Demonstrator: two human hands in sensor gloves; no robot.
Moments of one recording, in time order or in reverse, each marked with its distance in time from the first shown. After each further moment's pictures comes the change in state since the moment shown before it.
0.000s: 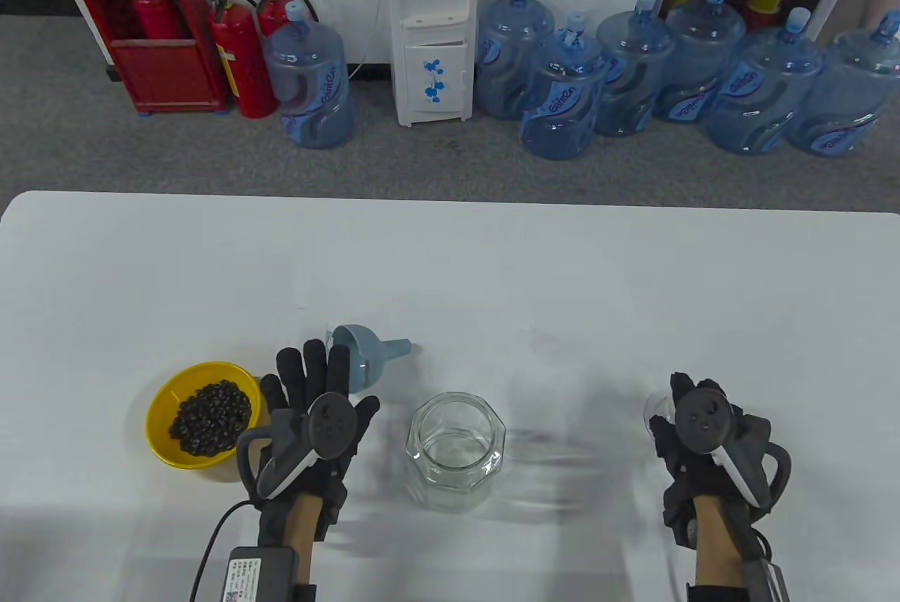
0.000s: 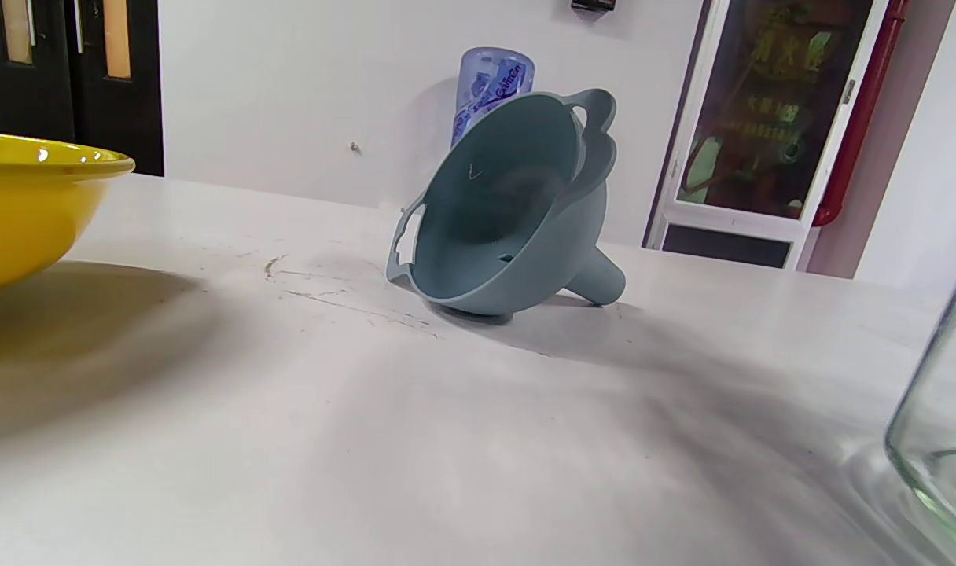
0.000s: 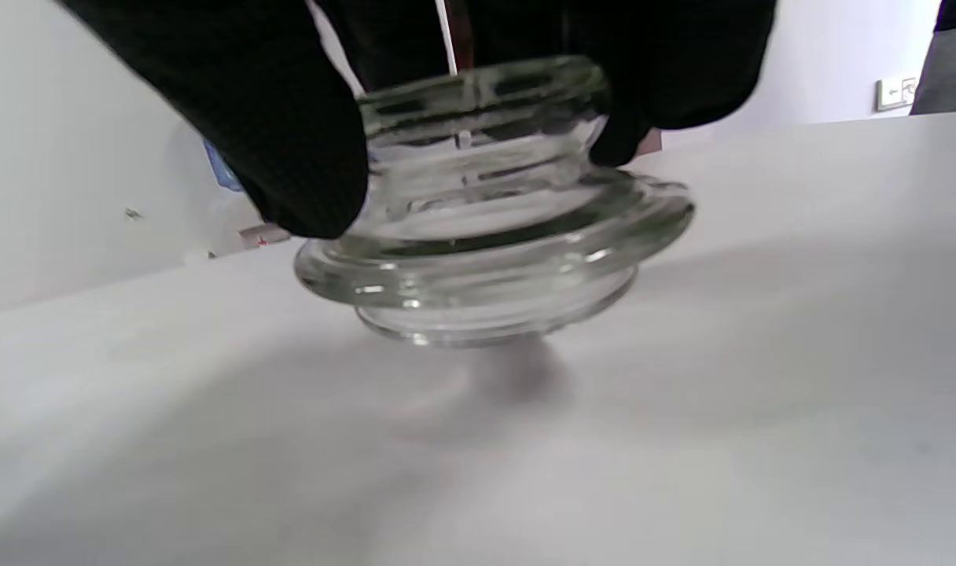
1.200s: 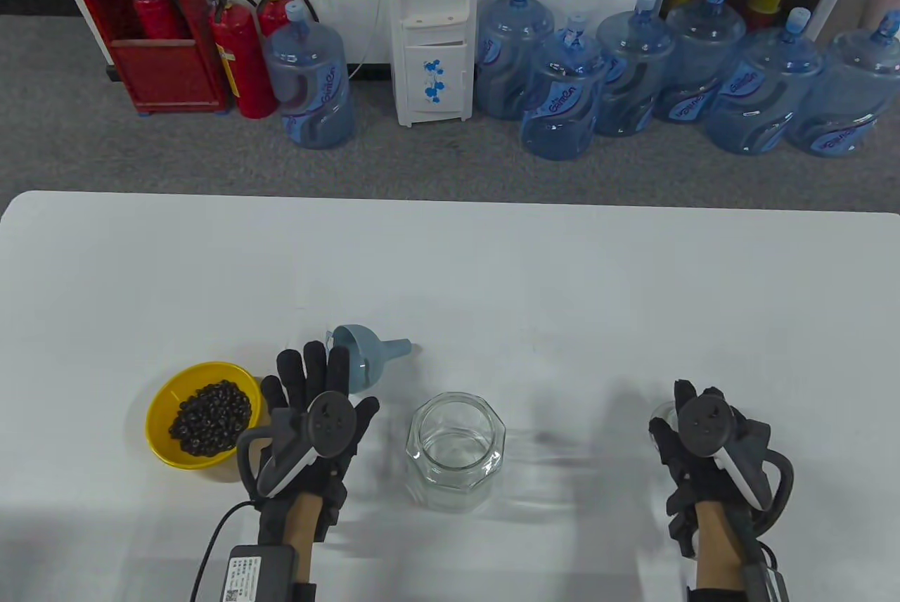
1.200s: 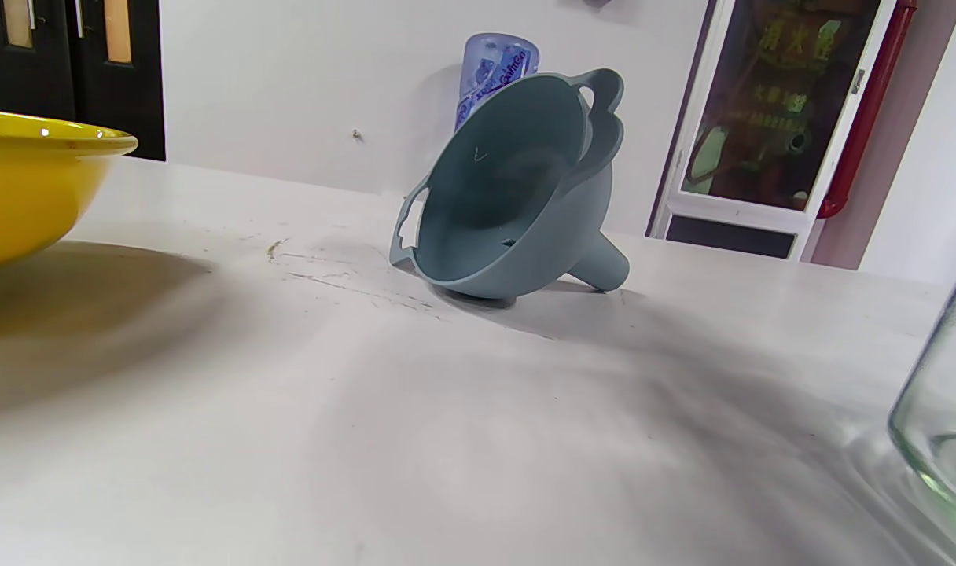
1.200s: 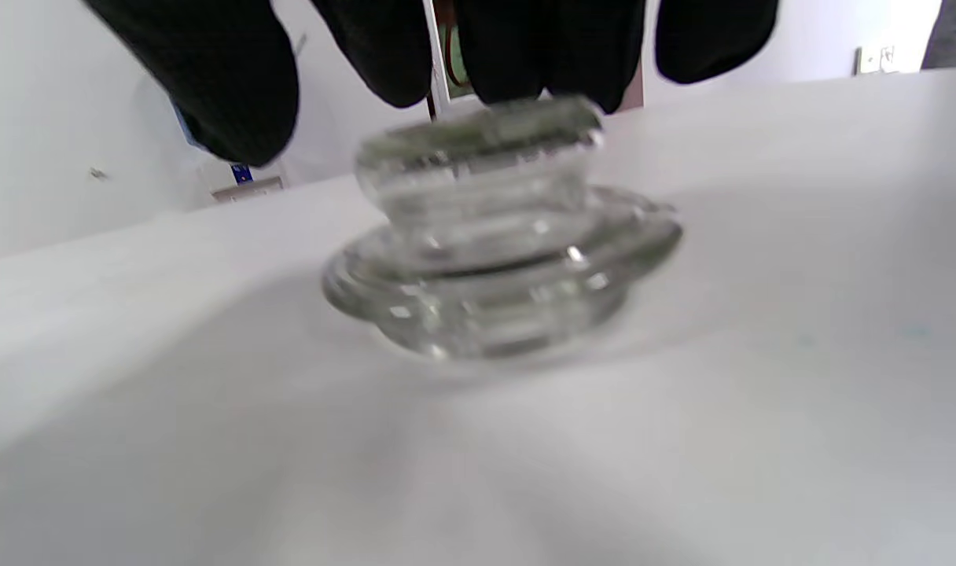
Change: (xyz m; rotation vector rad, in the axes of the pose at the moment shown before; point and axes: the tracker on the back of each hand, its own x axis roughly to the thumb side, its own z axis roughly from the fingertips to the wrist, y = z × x) left_hand -0.002 -0.002 -0.002 -0.021 0.006 0.006; right_hand -0.004 0.003 0.006 0.036 0.016 0.007
